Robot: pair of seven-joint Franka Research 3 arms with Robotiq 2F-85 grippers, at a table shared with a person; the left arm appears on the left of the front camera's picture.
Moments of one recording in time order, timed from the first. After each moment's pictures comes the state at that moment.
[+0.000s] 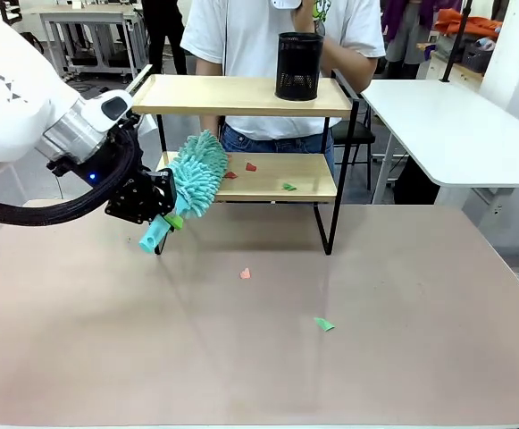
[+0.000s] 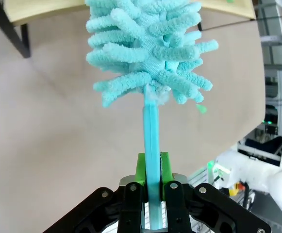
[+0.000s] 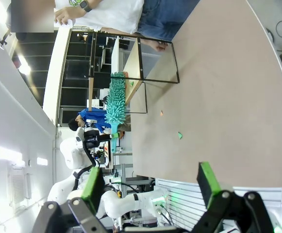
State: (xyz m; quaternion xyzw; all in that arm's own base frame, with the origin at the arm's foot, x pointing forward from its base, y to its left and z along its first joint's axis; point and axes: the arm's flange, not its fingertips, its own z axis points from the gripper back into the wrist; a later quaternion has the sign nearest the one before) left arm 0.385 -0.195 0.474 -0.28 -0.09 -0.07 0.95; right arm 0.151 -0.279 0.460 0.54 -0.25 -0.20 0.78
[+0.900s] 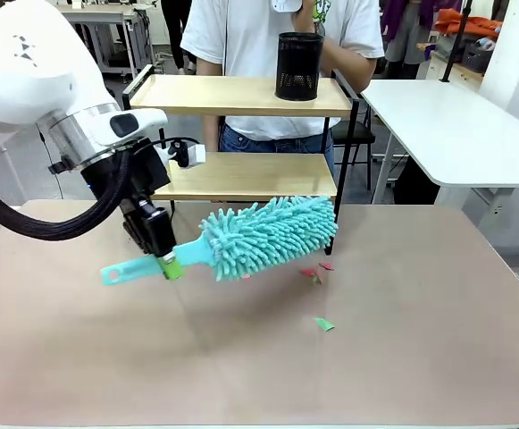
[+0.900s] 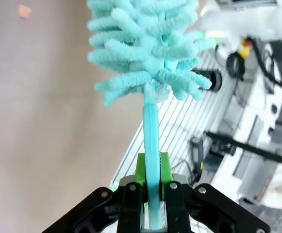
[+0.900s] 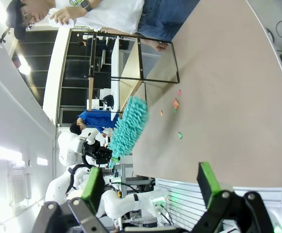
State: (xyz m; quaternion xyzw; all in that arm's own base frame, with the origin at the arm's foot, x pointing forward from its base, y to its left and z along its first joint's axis) left arm 0.345 -0.224 0.476 -0.28 0.07 -0.44 0.85; right arm 0.151 -0.279 0.460 0.54 -0.25 -0.20 0.78
